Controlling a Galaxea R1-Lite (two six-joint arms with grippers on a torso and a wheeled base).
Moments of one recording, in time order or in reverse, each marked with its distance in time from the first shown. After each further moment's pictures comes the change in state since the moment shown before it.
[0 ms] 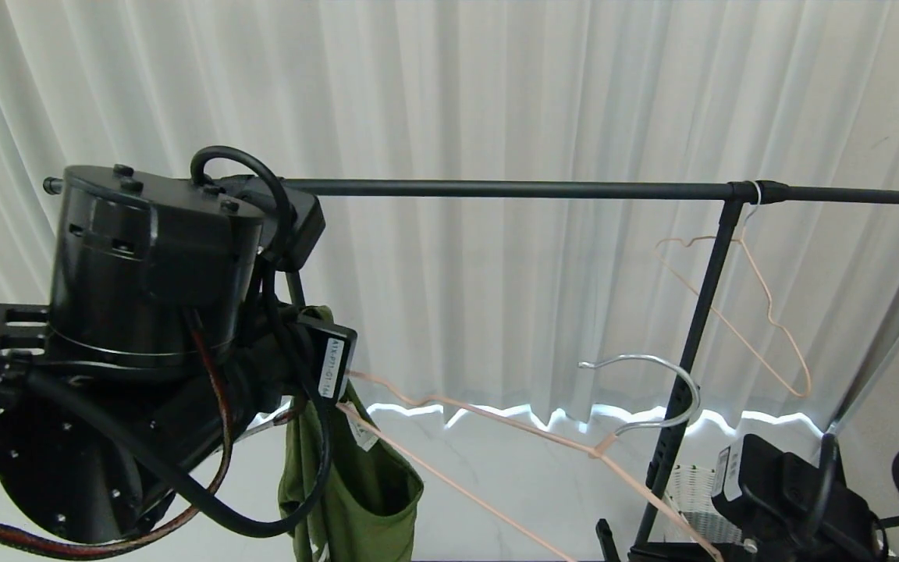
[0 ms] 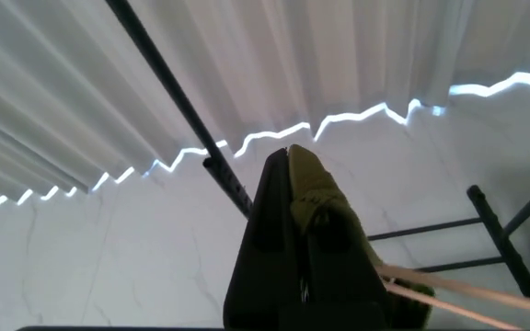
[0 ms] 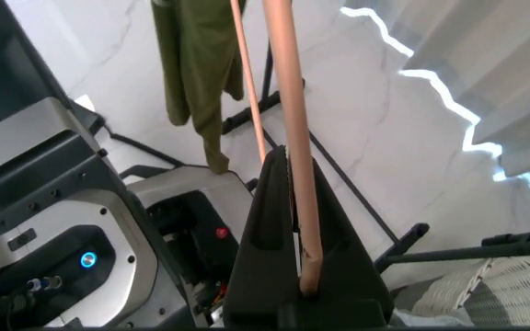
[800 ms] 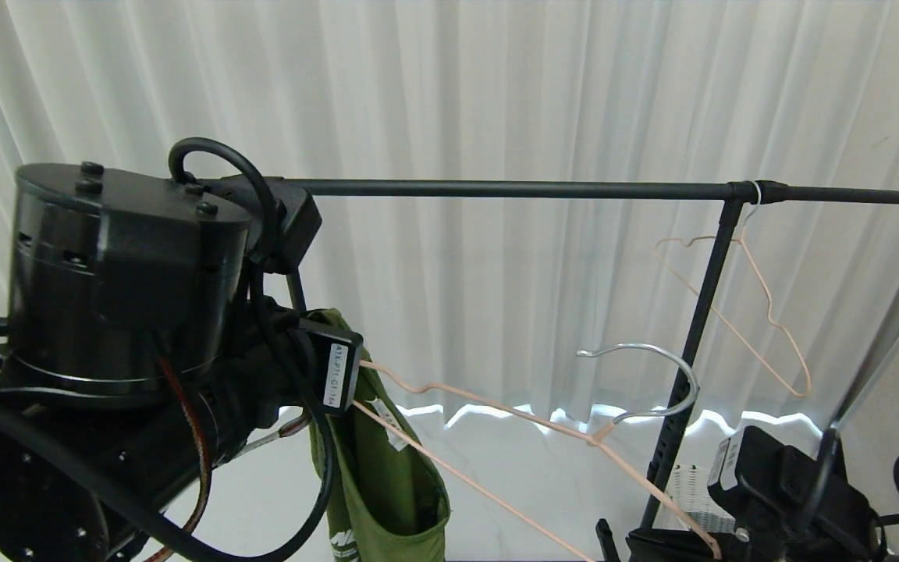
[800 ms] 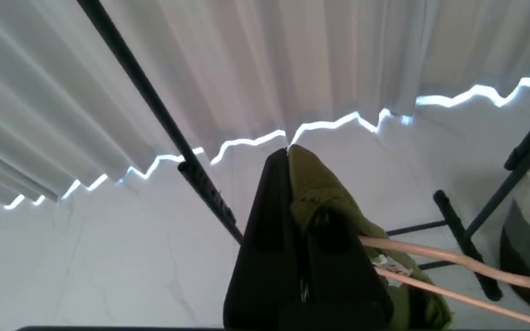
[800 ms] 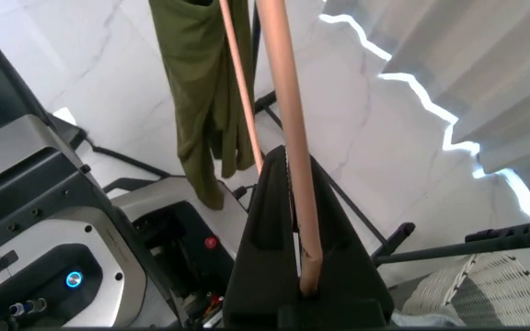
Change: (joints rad) left arm -0.054 -0.024 0.005 0.002 0.002 -0.063; right arm 0.019 0.007 -0.006 -0.023 -0.082 0.015
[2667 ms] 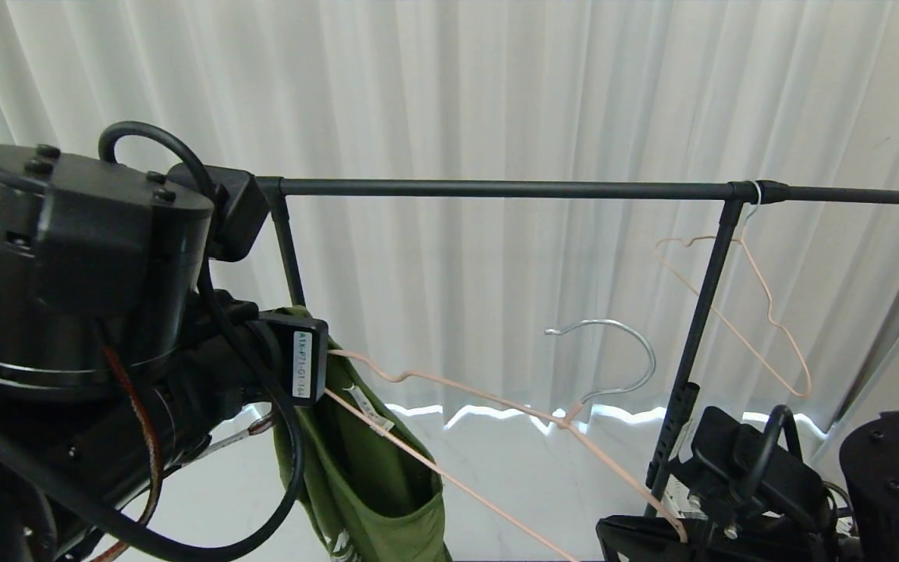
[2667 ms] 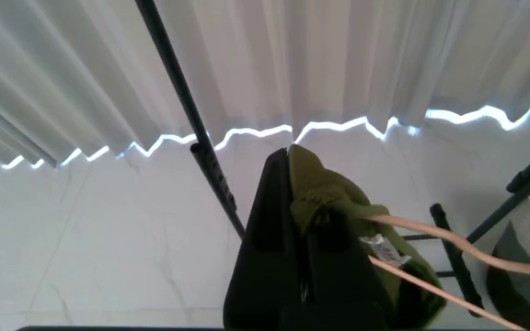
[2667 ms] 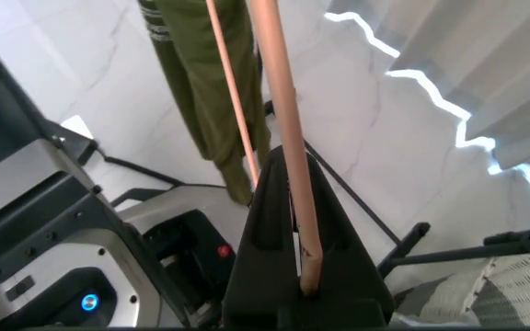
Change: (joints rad) left arm 0.007 -0.038 -0.025 0.103 0.050 -0.116; right arm 0.011 0.073 -0.060 -0.008 0.007 0.053
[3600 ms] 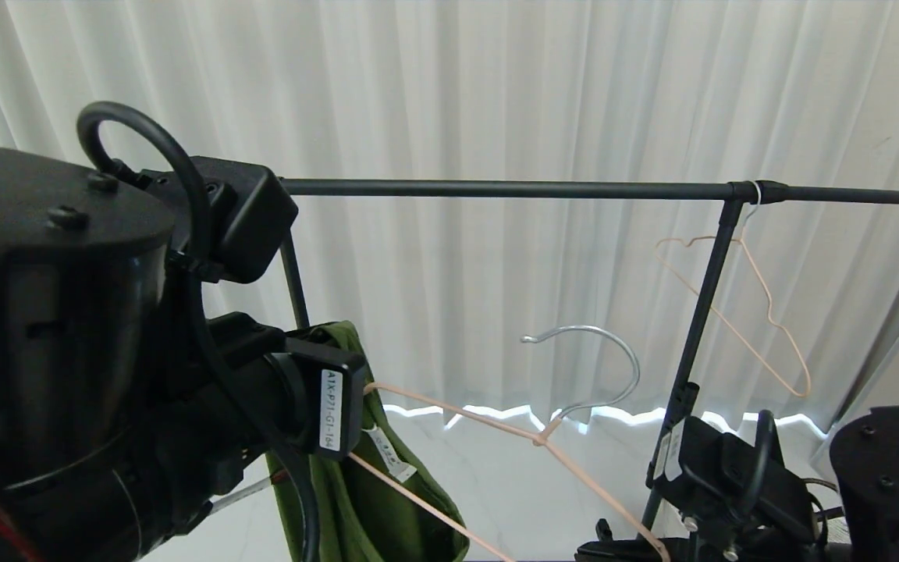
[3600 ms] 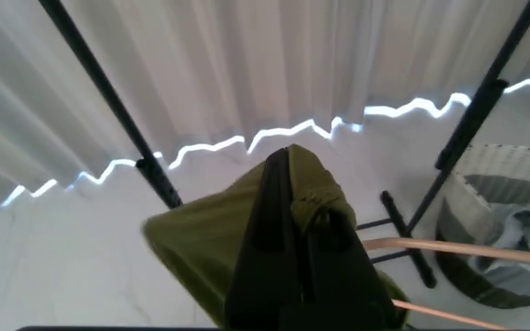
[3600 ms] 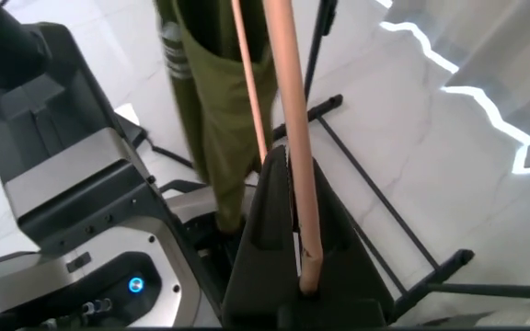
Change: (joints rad) left arm -0.195 -0.021 -0.013 0.000 -0.004 -0.036; right arm 0.020 0.025 -0.032 -0.002 0.137 0.001
